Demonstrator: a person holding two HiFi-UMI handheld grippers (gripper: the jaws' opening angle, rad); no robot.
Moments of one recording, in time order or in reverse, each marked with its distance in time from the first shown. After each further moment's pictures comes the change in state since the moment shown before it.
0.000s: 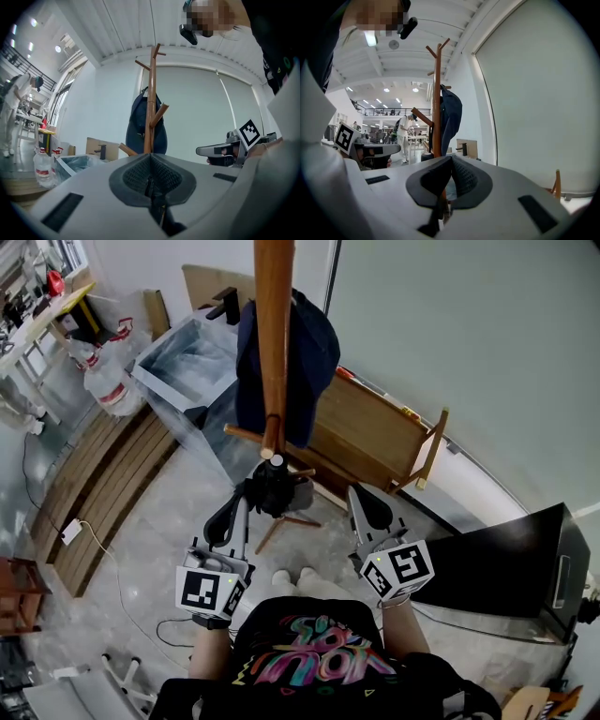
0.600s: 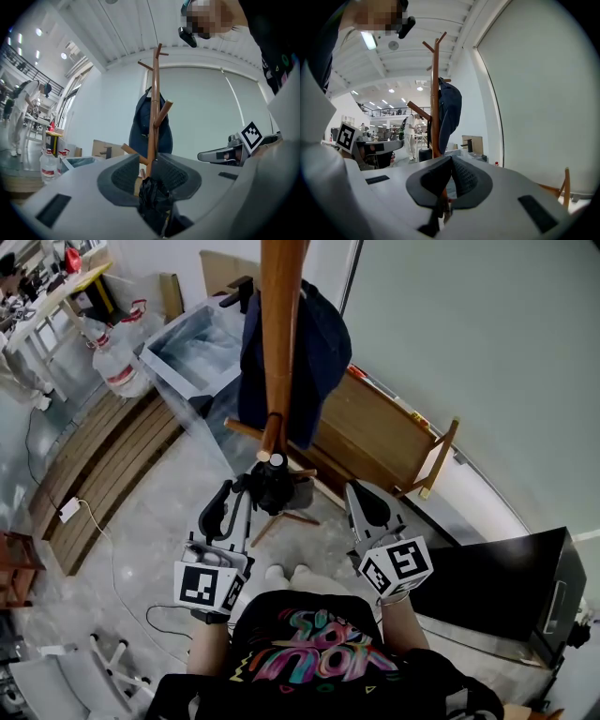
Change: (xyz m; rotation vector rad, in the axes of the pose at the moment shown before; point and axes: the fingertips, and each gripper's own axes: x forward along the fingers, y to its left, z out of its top) left arm 0.016 0.000 -0.008 0.000 -0.025 0.085; right arm 0.020 -0.017 -0.015 0.005 0.040 0.097
